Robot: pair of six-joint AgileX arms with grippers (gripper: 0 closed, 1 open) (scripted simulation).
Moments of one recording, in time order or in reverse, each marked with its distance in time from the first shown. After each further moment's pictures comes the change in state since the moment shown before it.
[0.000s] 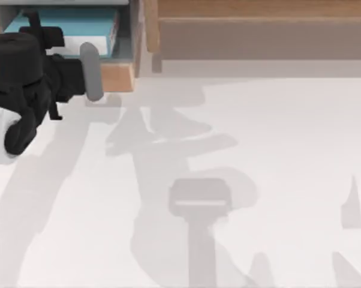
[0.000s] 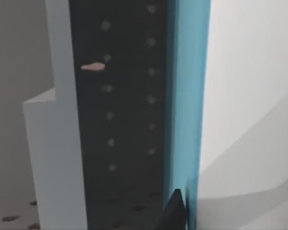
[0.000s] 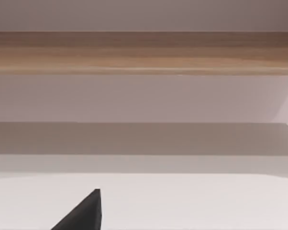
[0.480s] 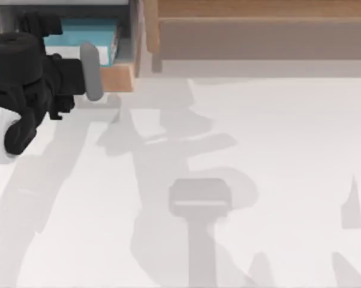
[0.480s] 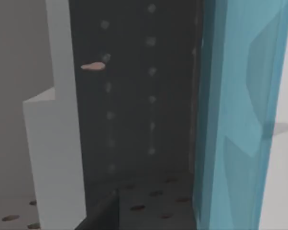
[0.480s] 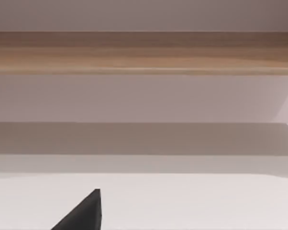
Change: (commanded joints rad) left arm 0.000 0.000 0.000 0.000 0.000 0.000; right arm 0.000 0.000 0.000 0.000 0.000 0.000
